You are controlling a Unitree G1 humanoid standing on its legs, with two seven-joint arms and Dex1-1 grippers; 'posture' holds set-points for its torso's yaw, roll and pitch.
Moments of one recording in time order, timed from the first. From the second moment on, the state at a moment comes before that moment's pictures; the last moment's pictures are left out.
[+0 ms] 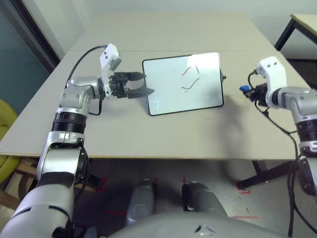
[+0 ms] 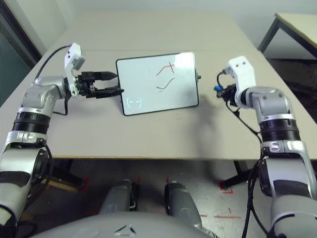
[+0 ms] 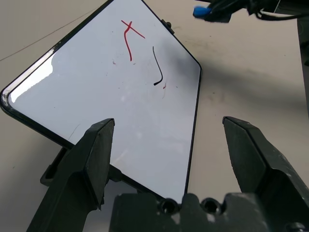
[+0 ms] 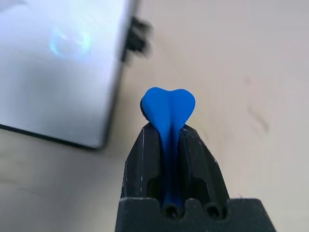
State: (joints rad) left arm -0.81 0.56 -0.03 0.53 -0.29 0.36 -1.27; right arm -0.68 -0.68 -0.02 0.21 0.17 0.89 0.65
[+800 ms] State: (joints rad) left arm -0.81 0.56 -0.03 0.53 -0.29 0.35 -1.27; right arm -0.74 -0.49 0.28 0.21 -0.06 0.61 0.55
